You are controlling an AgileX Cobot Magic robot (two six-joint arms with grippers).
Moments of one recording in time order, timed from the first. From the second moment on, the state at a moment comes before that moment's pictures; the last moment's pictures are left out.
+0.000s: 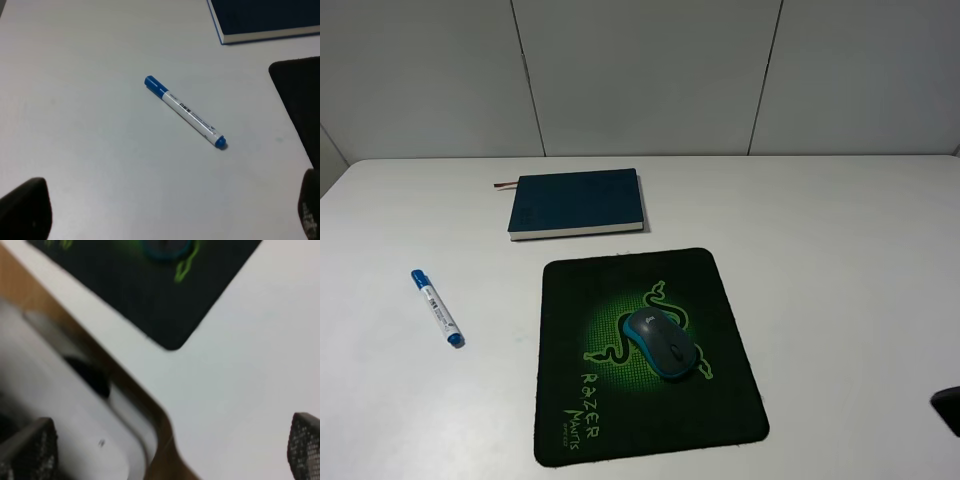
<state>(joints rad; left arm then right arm) 0.04 -0.01 -0.49 -0.02 1.06 0.07 0.77 0.69 -0.78 0.07 1.22 -0.02</state>
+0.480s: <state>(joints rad) 0.04 -0.01 -0.49 -0.02 1.06 0.07 0.55 0.36 -0.78 0.03 1.16 -0.04</state>
